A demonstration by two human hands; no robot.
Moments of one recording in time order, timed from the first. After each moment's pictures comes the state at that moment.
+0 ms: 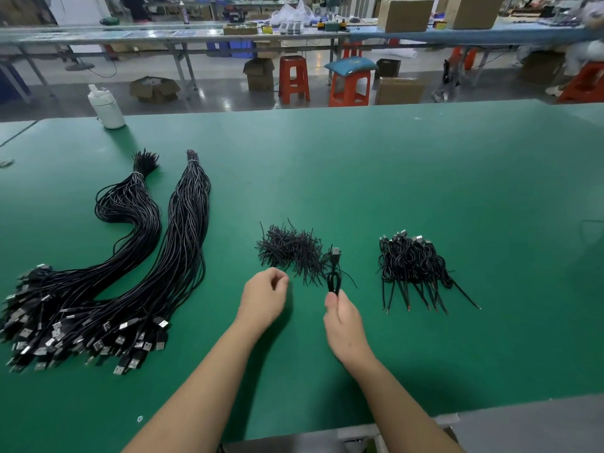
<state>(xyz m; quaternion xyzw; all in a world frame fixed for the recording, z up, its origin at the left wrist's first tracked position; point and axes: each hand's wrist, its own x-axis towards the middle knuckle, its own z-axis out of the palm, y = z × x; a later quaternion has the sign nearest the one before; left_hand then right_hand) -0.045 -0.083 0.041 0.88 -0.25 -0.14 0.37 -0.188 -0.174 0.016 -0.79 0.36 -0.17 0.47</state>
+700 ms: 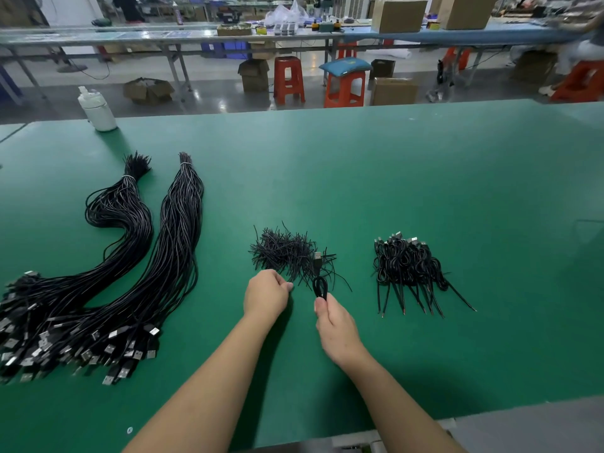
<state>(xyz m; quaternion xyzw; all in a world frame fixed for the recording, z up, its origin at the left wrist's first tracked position) -0.037 -0.119 0.033 0.93 -0.17 -0.17 0.29 -0.186 -0.181 0.014 -0.81 0.34 -0.11 0.47</state>
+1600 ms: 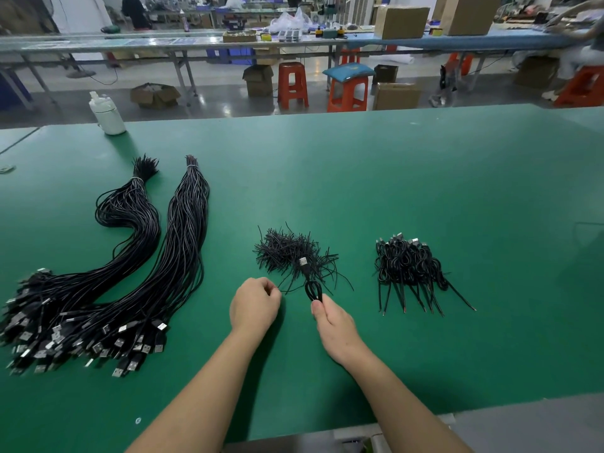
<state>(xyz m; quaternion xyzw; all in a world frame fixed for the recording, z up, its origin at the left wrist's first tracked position) -0.049 -0.081 0.039 0.94 -0.18 -0.10 0.28 -0.190 -0.178 0.018 -0.83 0.30 -0.09 0.46</state>
